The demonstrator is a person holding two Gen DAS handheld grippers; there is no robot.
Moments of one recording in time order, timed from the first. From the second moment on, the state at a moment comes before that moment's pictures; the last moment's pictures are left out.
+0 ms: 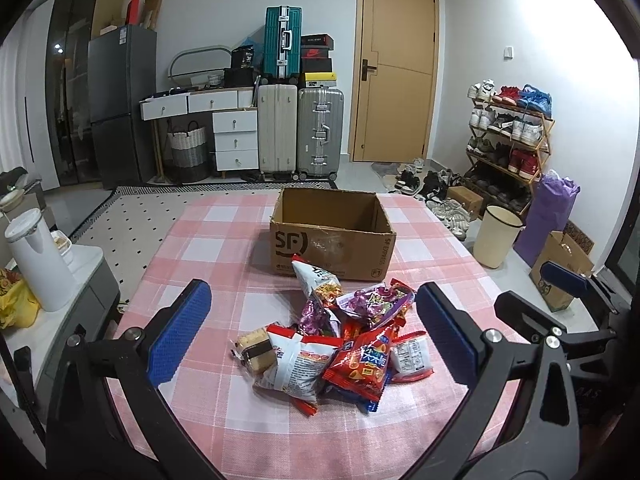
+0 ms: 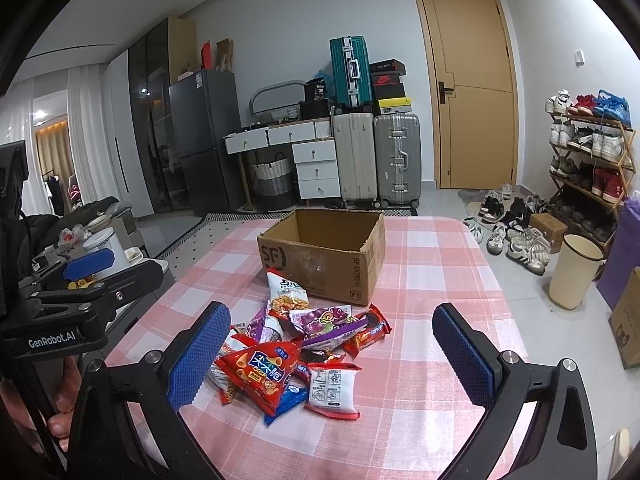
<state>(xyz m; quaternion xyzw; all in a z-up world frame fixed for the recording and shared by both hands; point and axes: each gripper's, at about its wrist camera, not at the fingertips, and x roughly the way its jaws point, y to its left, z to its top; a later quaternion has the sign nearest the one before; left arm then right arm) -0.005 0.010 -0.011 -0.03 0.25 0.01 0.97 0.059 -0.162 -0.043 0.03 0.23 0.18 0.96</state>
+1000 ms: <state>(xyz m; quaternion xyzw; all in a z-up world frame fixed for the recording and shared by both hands) -0.009 0.008 -0.008 -0.02 0.25 0.01 0.97 0.055 -0.170 -0.040 0.04 0.23 0.17 0.96</state>
